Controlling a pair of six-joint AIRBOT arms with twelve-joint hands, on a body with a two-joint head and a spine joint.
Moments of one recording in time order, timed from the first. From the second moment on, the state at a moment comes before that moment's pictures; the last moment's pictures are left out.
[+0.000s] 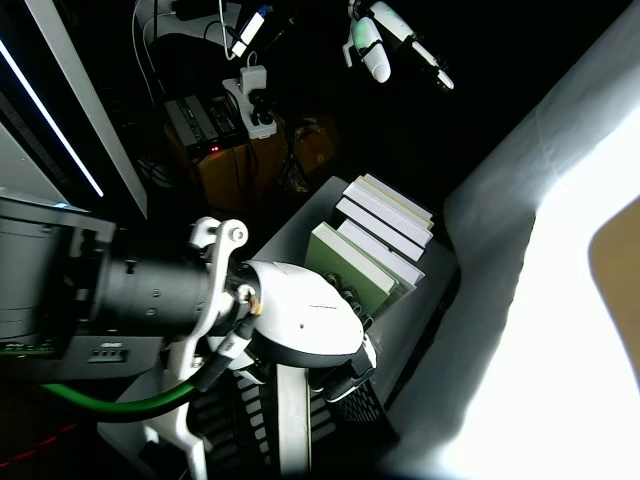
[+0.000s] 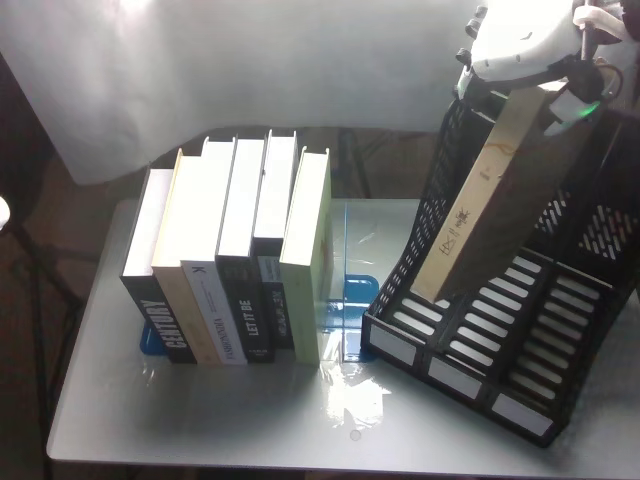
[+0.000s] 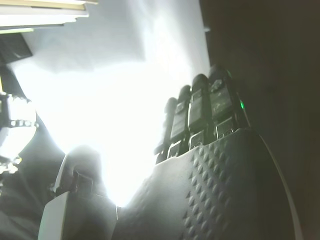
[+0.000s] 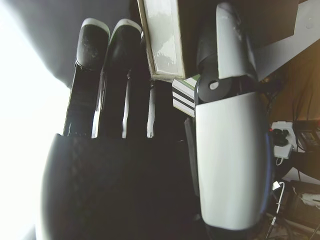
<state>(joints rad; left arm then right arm) 1.12 -1.01 1.29 -0.60 -1.30 0.33 0.07 -1.31 1.62 -2.48 0.36 0.88</state>
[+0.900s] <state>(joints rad) 1.12 -1.02 1.30 -0.59 -1.30 0.33 -0.01 -1.37 1.71 -2.51 0.33 0.91</state>
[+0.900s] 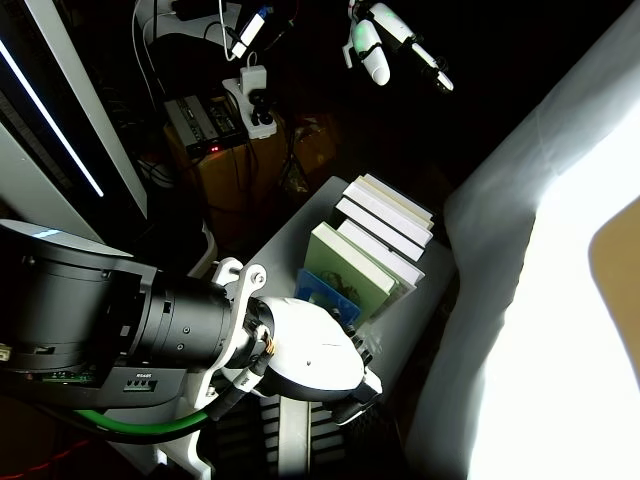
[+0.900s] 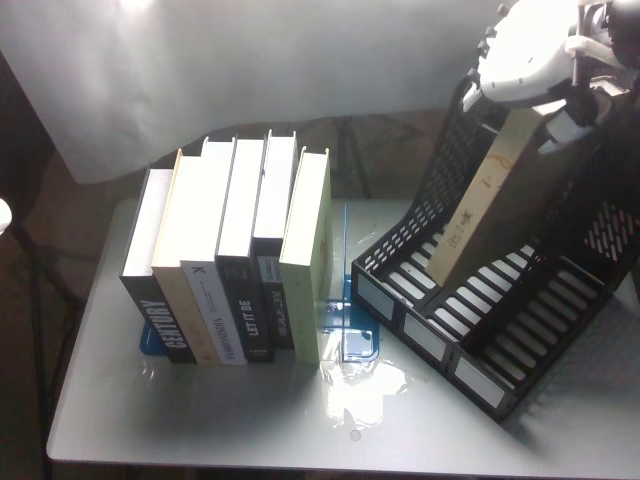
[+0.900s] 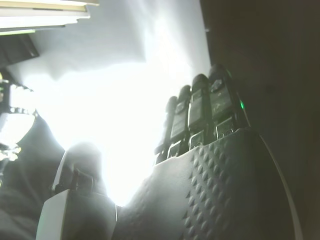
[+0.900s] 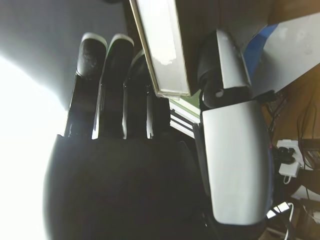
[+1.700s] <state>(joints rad) 1.12 -1.03 1.30 -0.59 -1.30 0.33 -0.07 -1.43 1.75 -2.55 0.32 0.91</state>
